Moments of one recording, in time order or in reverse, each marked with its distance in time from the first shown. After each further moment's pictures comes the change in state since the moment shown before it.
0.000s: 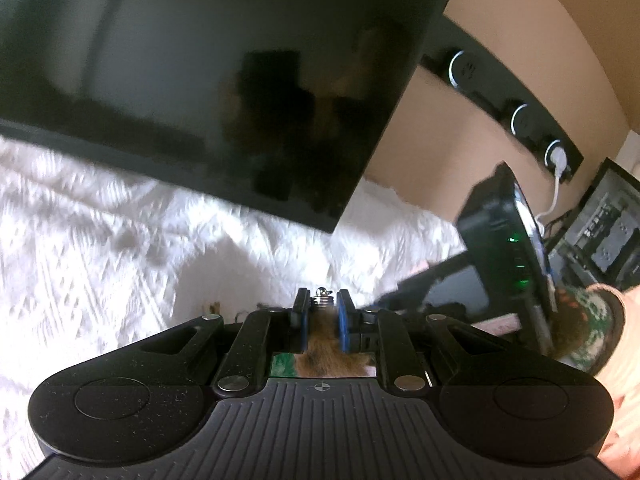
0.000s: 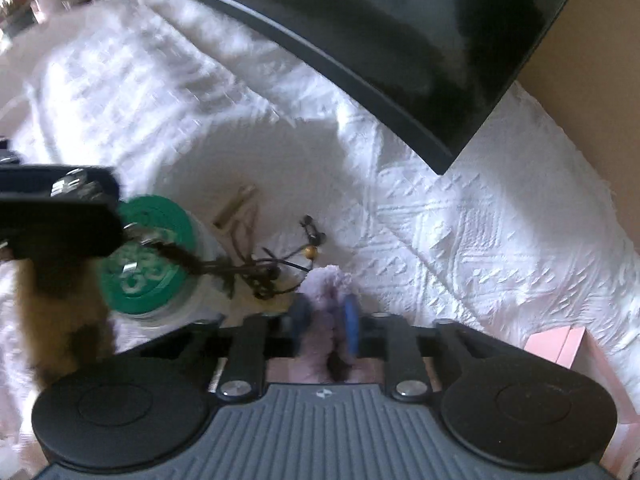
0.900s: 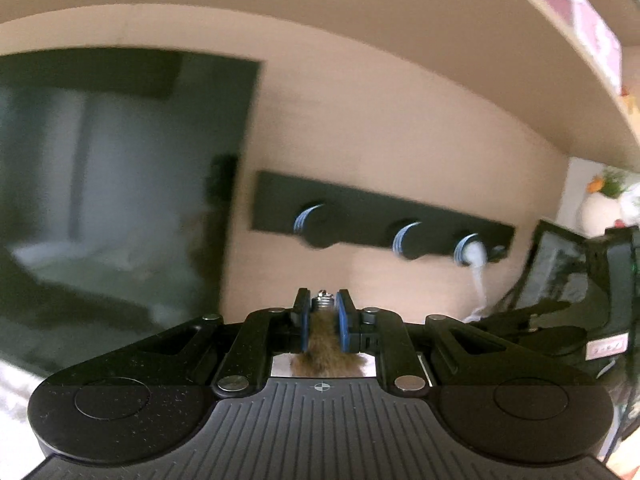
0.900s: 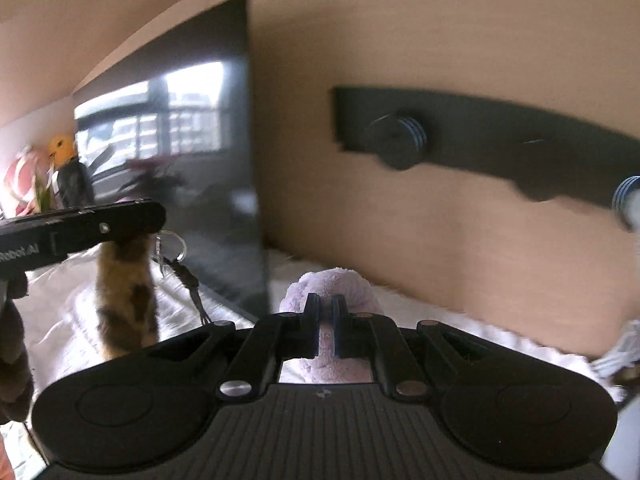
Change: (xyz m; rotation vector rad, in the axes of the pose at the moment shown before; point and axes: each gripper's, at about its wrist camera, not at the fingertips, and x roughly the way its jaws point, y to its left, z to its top) left arm -0.028 -0.190 0.099 0.242 -0.282 -0.034; right arm -0.234 -0.136 -0.079 0.325 -0.577 -0.051
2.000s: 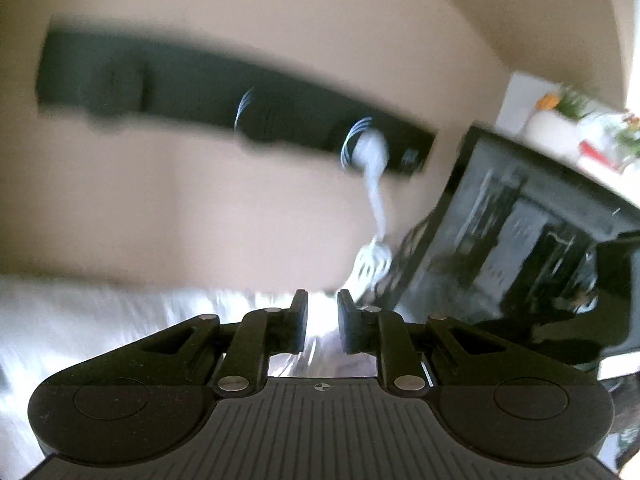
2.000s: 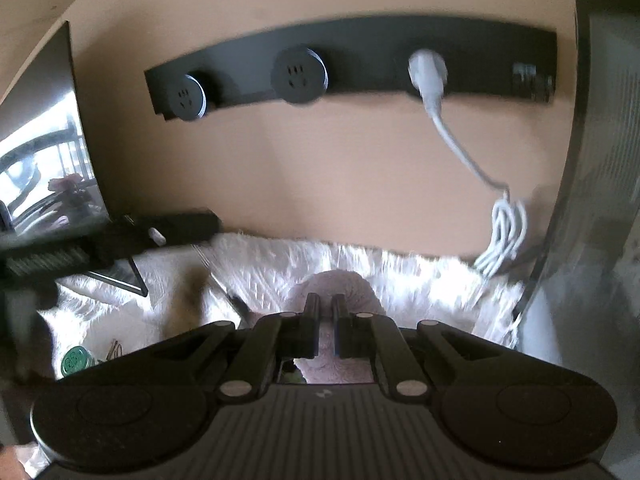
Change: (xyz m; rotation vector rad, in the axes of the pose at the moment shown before) left arm 0.151 -0.096 -0.076 -0.043 0.264 -0.275; right arm -0.033 -0.127 -0.079 0.236 0.071 -0.195
